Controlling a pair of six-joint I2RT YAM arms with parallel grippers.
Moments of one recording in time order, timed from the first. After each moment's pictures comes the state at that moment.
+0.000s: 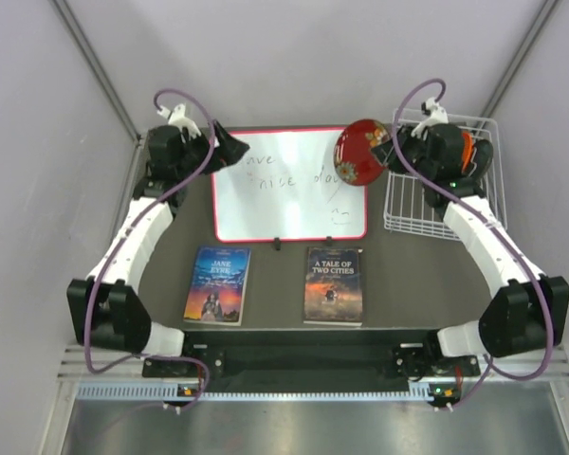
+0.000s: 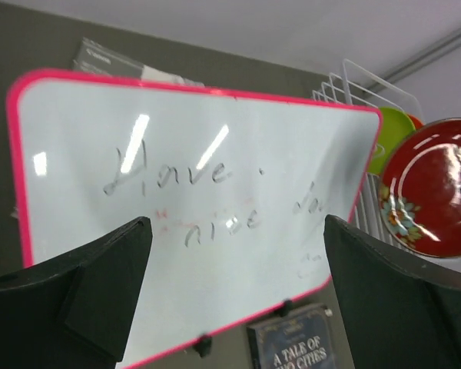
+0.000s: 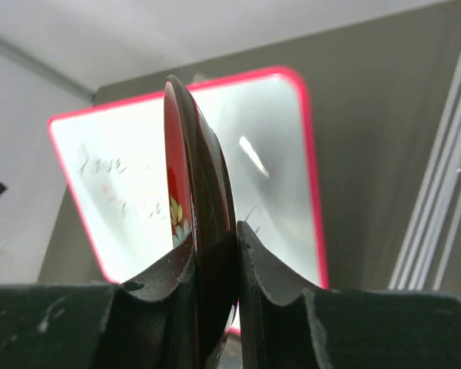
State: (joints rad) left arm -0.12 1.45 1.29 -0.10 0.34 -0.53; right arm 0.18 1.38 1.22 -0.09 -0.22 0.50
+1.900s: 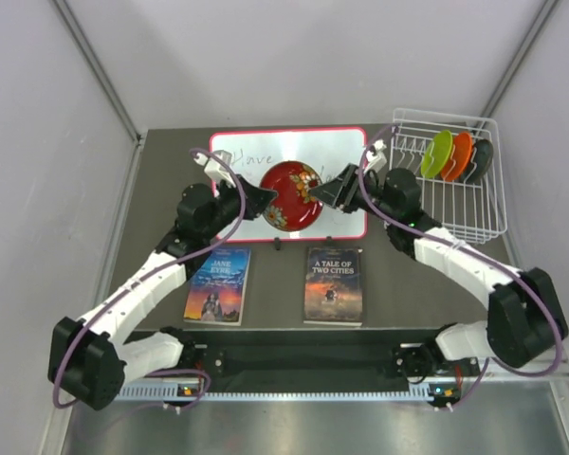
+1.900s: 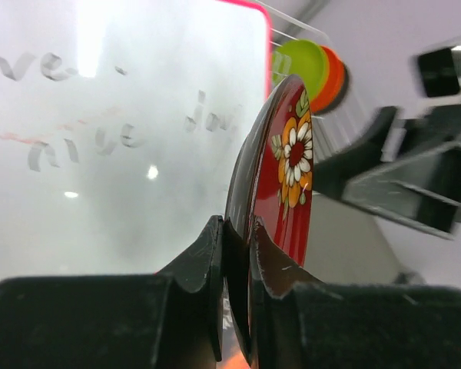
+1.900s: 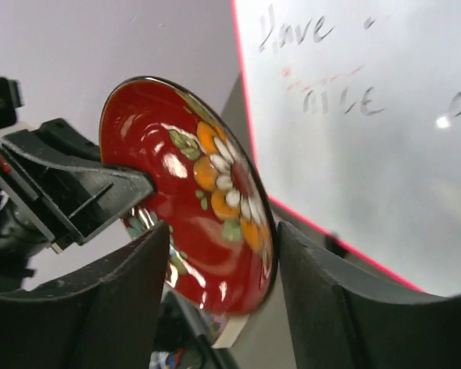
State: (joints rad) left arm -0.46 1.12 0.78 0.25 0.23 -0.63; right arm 0.48 1.35 0.83 0.44 -0.47 0.88
